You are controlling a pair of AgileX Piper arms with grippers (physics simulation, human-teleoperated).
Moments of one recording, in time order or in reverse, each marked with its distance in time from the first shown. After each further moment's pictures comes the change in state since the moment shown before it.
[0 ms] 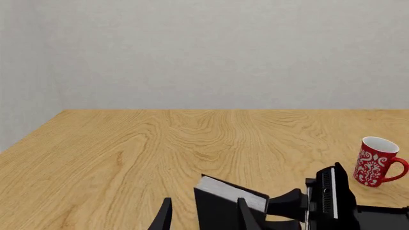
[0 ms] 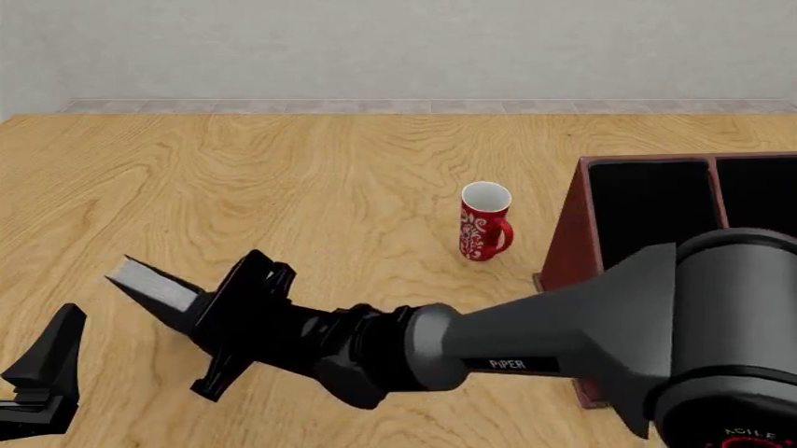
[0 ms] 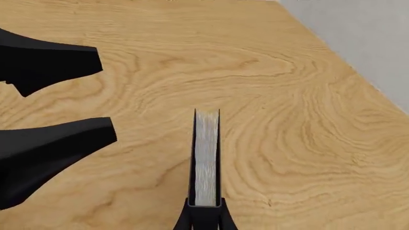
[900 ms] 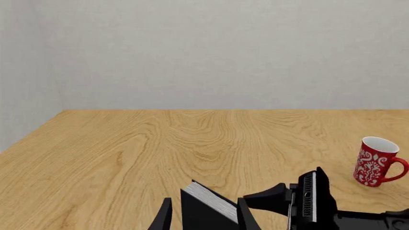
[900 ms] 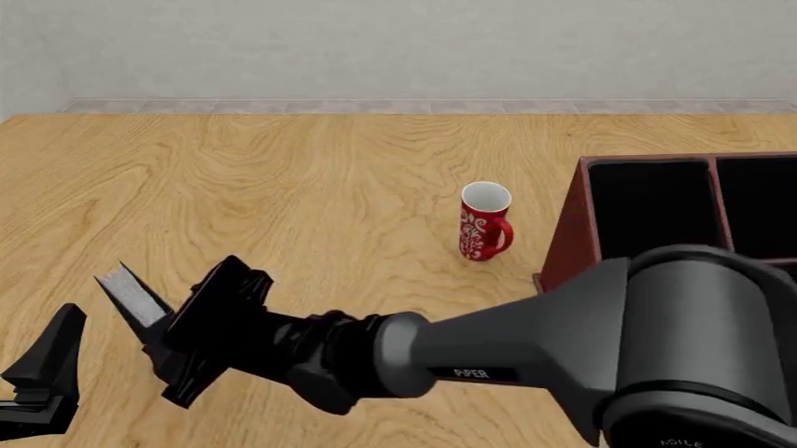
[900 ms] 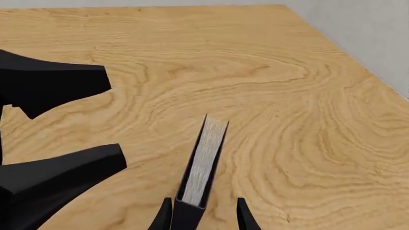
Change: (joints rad) left arm 0.000 0.000 0.000 0.000 0.000; right arm 0.029 0.072 -0.100 0.011 0.050
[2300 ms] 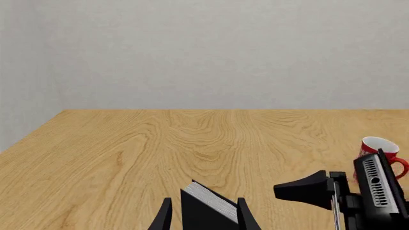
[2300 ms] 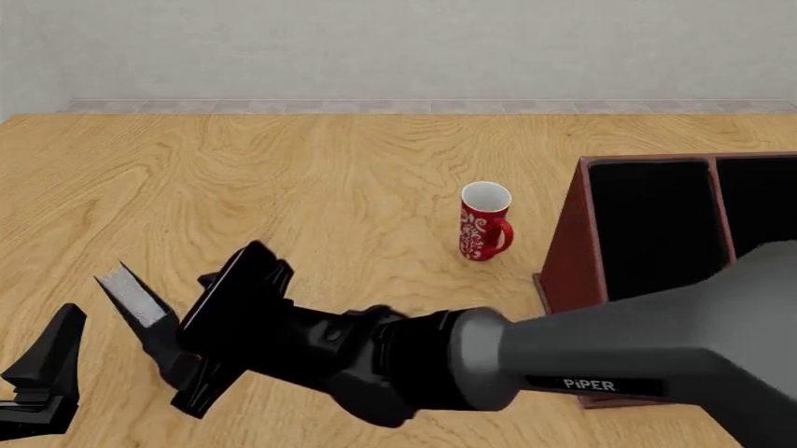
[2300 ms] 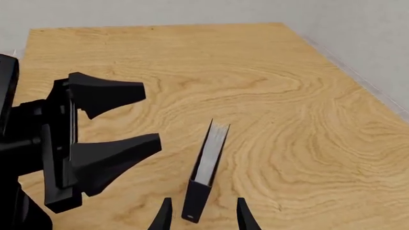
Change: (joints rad) left arm 0.000 0.000 0.000 0.000 0.000; right arm 0.025 -0.230 0.195 -0.005 0.007
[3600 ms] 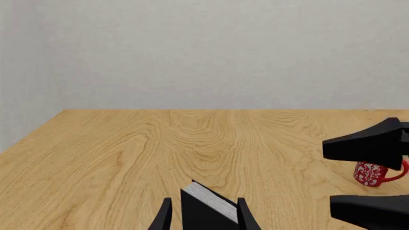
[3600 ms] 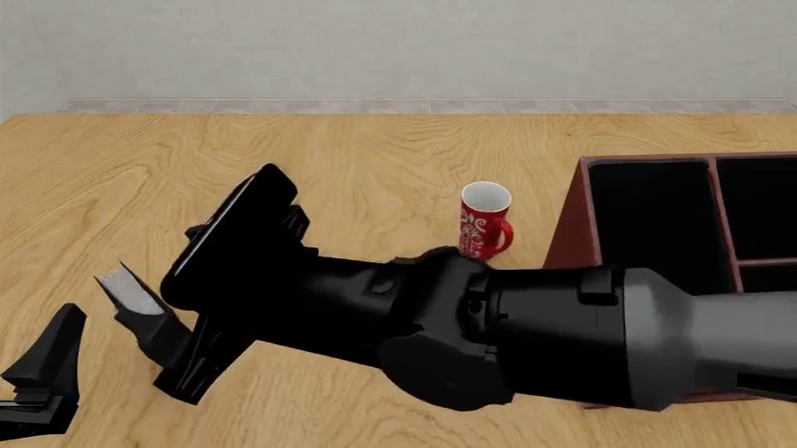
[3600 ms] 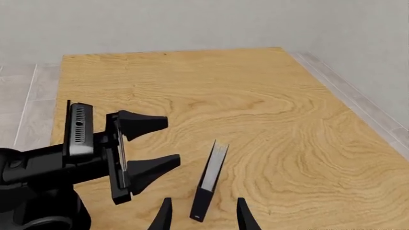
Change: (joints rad) left arm 0.000 0.000 0.000 0.000 0.000; right arm 0.034 -0.287 0.017 0.232 0.003
